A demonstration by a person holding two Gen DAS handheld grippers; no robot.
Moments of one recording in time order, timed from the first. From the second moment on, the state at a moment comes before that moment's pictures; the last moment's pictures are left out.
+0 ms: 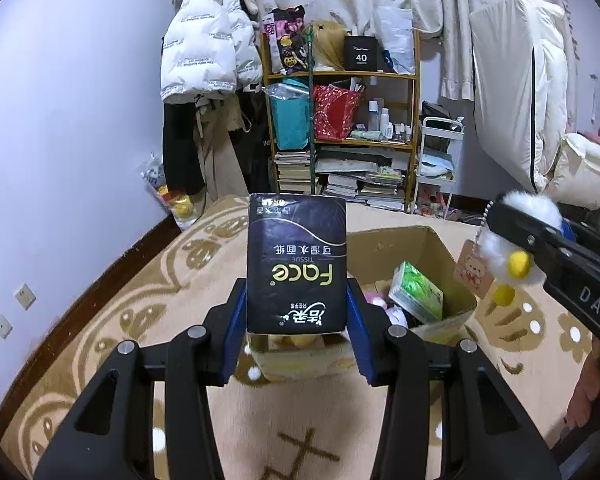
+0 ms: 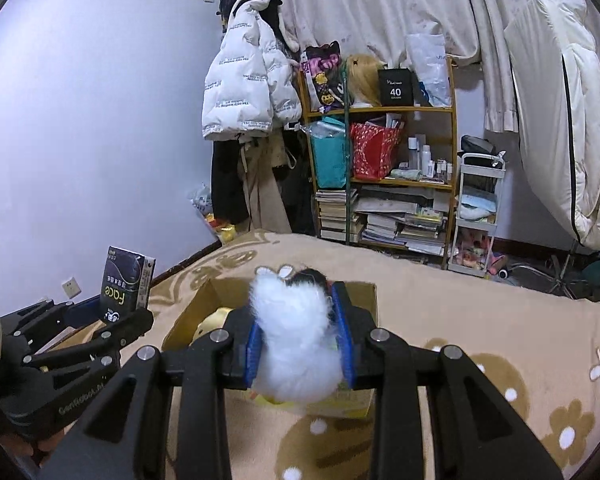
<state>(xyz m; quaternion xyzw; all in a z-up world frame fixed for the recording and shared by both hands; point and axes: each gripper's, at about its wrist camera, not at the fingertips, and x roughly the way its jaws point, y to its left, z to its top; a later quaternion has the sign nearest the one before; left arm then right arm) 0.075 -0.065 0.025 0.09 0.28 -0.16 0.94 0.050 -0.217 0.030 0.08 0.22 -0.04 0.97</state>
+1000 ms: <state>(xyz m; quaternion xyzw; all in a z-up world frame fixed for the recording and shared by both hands) 0.133 -0.117 -0.008 0.11 0.30 -0.20 0.93 0.121 -0.261 -0.007 0.11 0.23 -0.01 0.97</state>
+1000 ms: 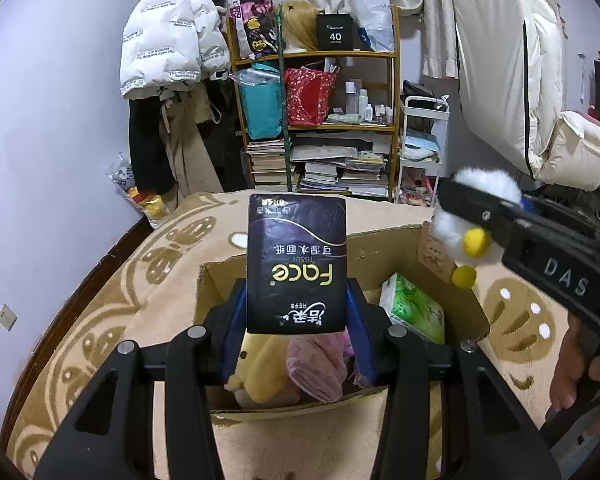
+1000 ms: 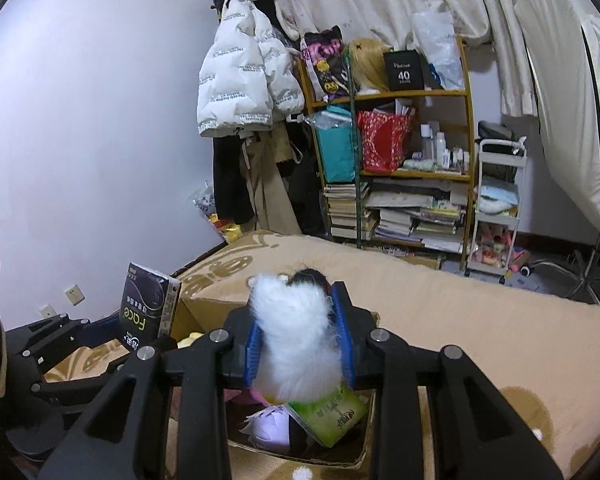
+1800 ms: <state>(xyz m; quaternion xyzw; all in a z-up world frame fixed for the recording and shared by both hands) 0.146 -0.128 -0.039 0.11 0.36 -0.20 0.91 0.129 -0.279 -0.045 0.19 0.27 0.04 0.94</state>
